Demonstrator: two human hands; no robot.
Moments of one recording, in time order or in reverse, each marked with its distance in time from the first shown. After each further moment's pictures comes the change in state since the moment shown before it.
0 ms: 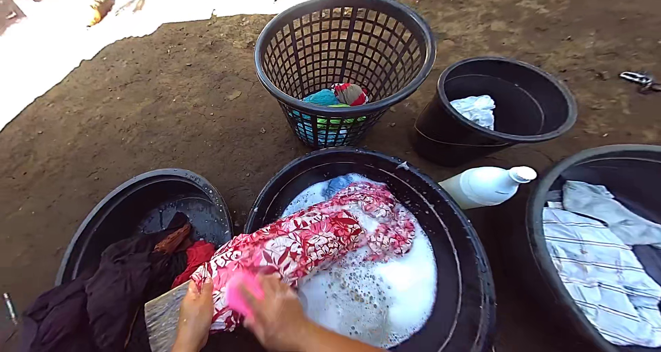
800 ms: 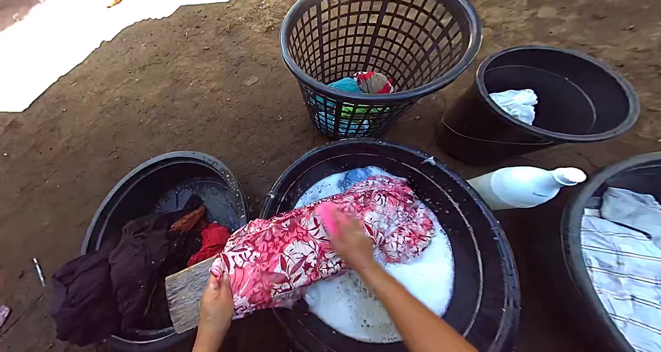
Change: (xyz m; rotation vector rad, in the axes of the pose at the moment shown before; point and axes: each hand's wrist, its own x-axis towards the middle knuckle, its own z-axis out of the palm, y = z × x) left_hand -0.021 -0.022 0.000 -0.051 0.011 0.121; right_hand 0.017 0.117 -0.059 -0.253 0.148 0.336
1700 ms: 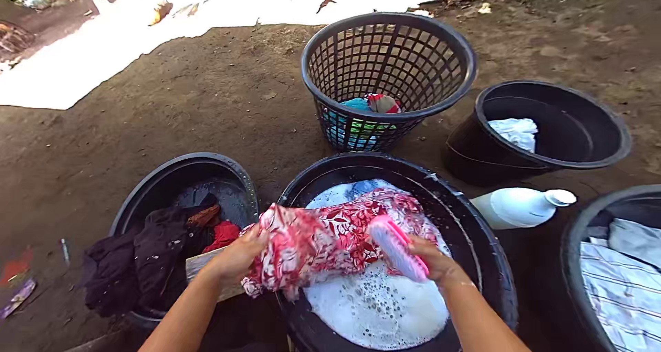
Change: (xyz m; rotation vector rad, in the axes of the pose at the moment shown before) left_hand 0.013 0.126 -0.032 -0.290 -0.816 -0.015; right_hand -0.007 0.108 -0.106 1.360 -0.520 0.243
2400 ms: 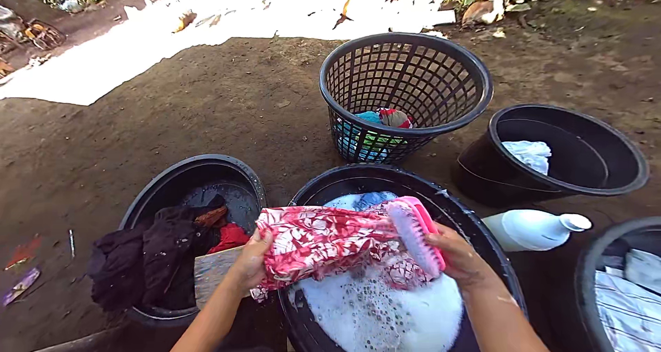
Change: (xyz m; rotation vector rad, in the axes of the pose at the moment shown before) left_hand 0.023 -0.049 0.005 -0.401 0.267 0.061; right_hand 0.002 -0.076 0.050 -0.210 0.233 -0.184
